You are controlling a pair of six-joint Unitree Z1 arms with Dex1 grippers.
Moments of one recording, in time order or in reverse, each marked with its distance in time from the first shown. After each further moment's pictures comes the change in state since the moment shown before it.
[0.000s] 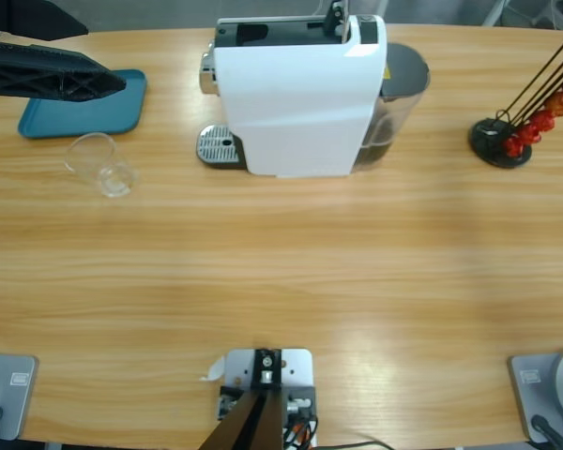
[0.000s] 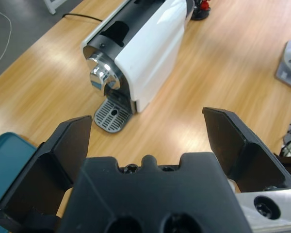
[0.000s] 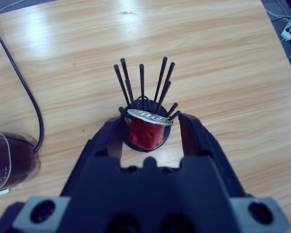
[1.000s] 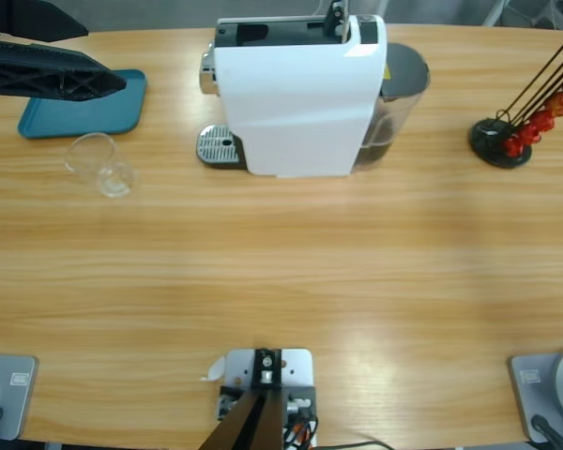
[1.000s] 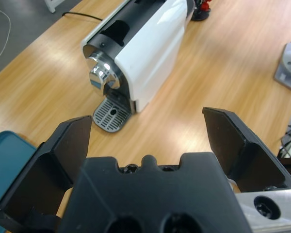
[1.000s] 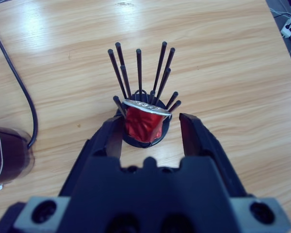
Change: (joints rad) arm 0 0.000 0.000 0.001 0.000 0.000 -0.013; arm 1 0.000 0.000 0.027 -0.007 0.000 -0.002
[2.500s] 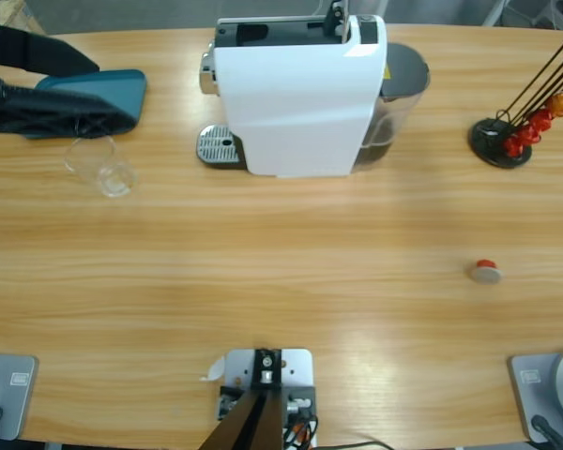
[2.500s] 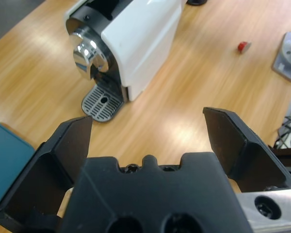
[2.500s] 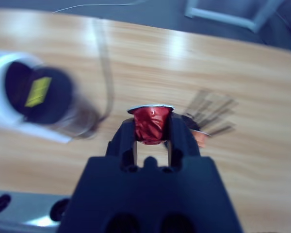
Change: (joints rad) arm 0 -0.022 -0.004 0.058 -0.003 0.000 -0.026; arm 1 0.216 -0.175 -0.159 0.140 0.163 -0.246
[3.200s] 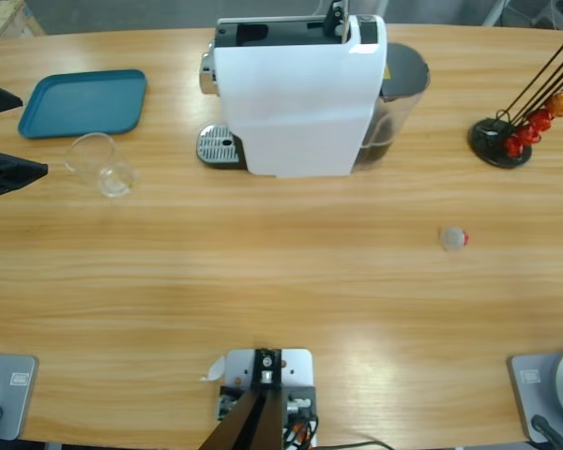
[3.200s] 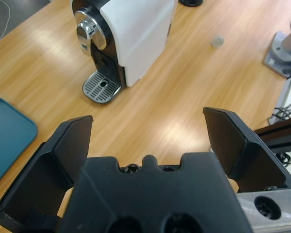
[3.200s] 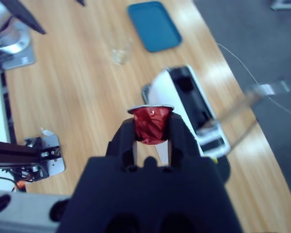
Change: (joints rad) arm 0 -0.006 -0.234 0.117 0.054 0.028 -0.036; arm 1 0.392 0.330 -0.649 0.342 0.422 -0.484
